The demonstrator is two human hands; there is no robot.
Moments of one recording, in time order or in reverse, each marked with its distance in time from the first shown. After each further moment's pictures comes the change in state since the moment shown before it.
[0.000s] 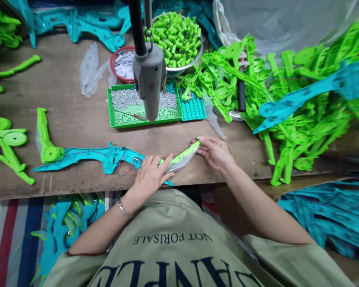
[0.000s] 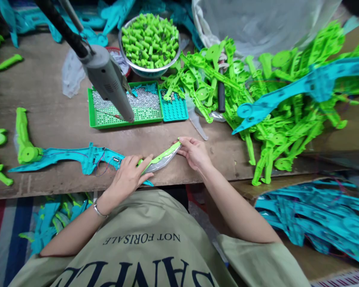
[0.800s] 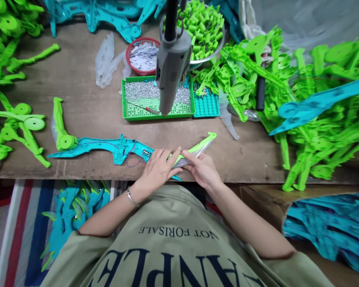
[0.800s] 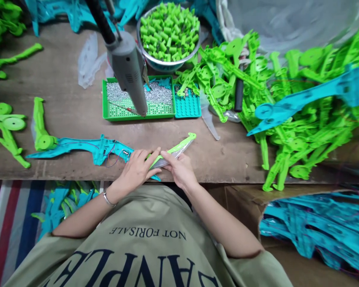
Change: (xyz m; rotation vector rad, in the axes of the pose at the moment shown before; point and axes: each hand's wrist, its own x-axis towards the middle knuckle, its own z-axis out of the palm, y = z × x) left_hand -0.001 0.002 0.003 -0.085 -0.021 -0.023; right_hand -0.049 0.052 0.049 0.105 -0.090 0.130
